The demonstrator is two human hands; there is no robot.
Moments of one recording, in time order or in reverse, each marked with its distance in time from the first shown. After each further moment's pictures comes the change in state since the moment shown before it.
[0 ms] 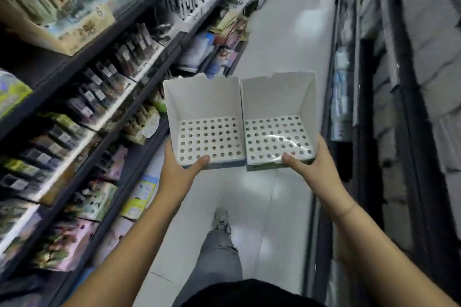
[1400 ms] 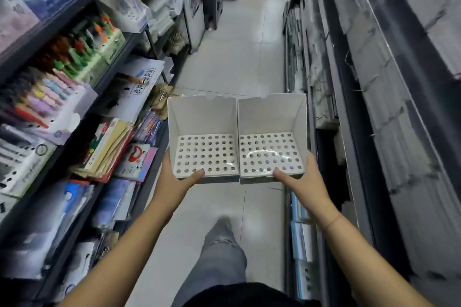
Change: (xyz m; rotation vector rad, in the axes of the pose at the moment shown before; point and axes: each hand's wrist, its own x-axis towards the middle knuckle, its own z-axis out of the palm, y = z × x) left_hand 0.749 0.179 0.590 0.027 -0.276 -0.080; right_hand 0.871 0.004 -0.291 0.006 0.148 0.140
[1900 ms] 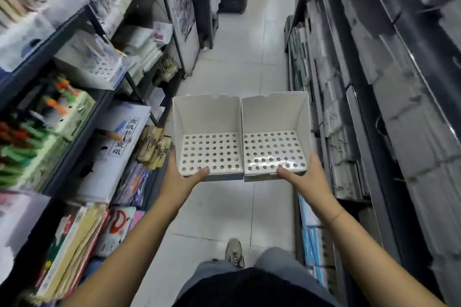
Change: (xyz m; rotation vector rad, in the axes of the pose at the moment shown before) left_hand 0.358 0.099 0.060 0.022 -0.041 -0.017; right_hand 0.361 -0.079 0.017 0.018 0.016 0.014
